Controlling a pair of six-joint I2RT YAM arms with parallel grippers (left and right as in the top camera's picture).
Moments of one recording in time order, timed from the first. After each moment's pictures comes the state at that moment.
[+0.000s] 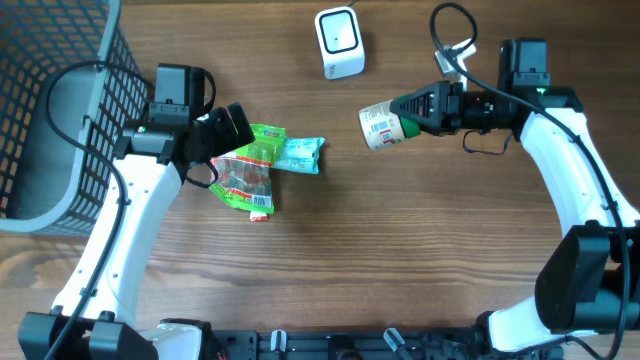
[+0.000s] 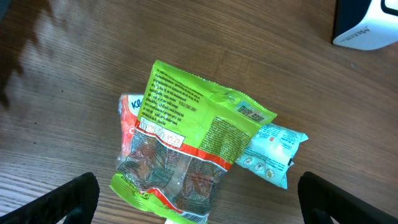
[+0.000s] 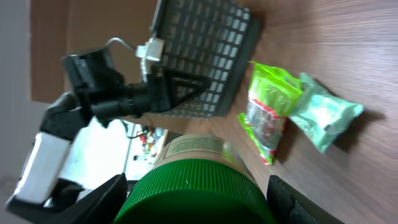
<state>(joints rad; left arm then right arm) -0.13 1.45 1.21 -0.84 0.01 -0.50 -0.01 1.70 1.30 -0.72 -1.33 0.11</state>
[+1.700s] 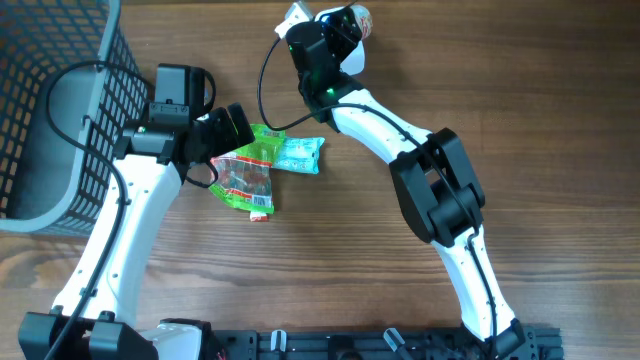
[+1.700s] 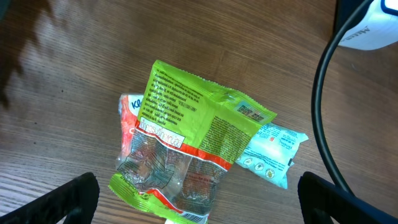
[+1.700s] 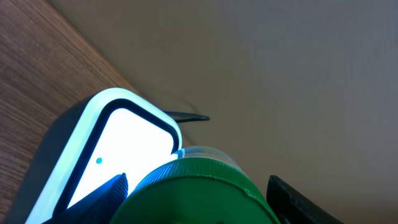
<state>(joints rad) -0.13 1.45 1.21 -0.84 0.01 -0.50 0.58 2.42 1.88 0.13 0.79 -0.74</state>
